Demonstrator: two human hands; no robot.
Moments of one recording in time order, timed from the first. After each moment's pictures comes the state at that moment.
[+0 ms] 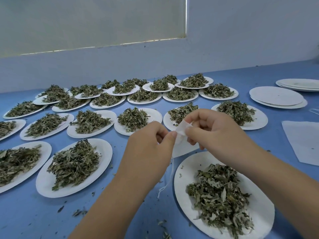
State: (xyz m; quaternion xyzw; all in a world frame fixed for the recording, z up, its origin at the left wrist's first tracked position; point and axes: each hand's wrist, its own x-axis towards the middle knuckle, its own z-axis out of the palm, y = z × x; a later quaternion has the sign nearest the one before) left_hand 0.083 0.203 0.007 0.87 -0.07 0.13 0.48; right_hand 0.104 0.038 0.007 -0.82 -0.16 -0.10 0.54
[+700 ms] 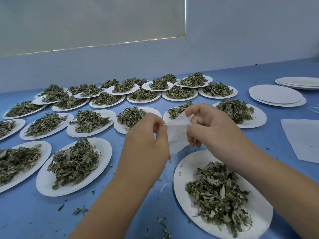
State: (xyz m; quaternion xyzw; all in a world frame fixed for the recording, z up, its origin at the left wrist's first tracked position) left_hand 0.083 0.201 0.007 0.85 -0.09 0.19 0.49; right_hand 0.106 0.042 0.004 -0.78 -0.16 -0.08 0.60
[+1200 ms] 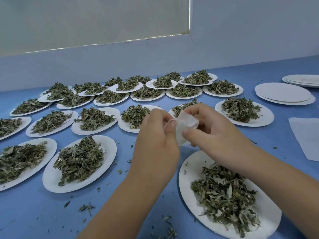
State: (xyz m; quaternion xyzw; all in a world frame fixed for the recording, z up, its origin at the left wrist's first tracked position) left_hand 0.084 0.194 0.002 0.85 -0.11 0.22 0.47; right_hand 0.096 0.053 0.005 -0.81 -0.19 -0.07 0.54
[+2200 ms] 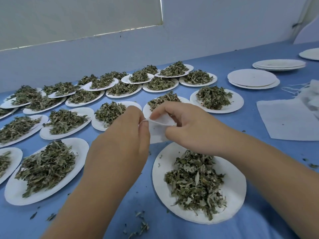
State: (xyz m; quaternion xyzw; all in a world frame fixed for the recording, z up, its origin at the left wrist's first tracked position) left_hand 0.070 0.199 0.011 0.93 -0.16 0.25 0.21; right_hand 0.093 0.031 0.012 -0.86 -0.20 -0.03 0.46
